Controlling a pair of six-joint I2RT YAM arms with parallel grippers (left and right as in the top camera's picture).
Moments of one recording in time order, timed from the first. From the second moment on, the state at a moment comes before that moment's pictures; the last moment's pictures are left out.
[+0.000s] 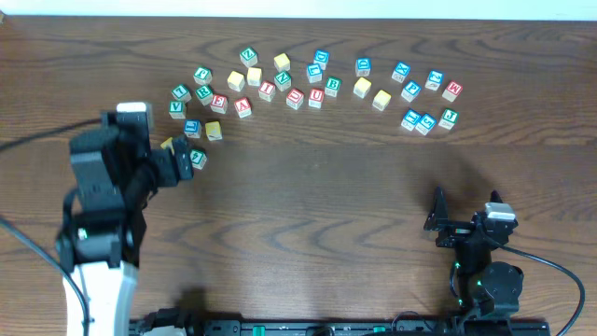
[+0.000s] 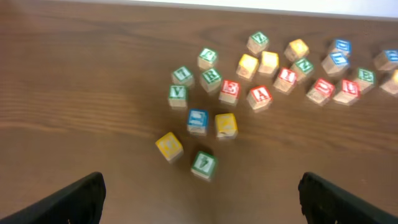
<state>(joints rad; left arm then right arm) 0.10 1.00 0.97 -0.64 0.10 0.00 0.02 0.03 0.01 -0.06 0.08 0.10</state>
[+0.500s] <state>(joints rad) -0.08 1.44 1.48 -1.04 0.11 -0.05 0.02 0.03 0.01 -0.06 0.08 0.10</state>
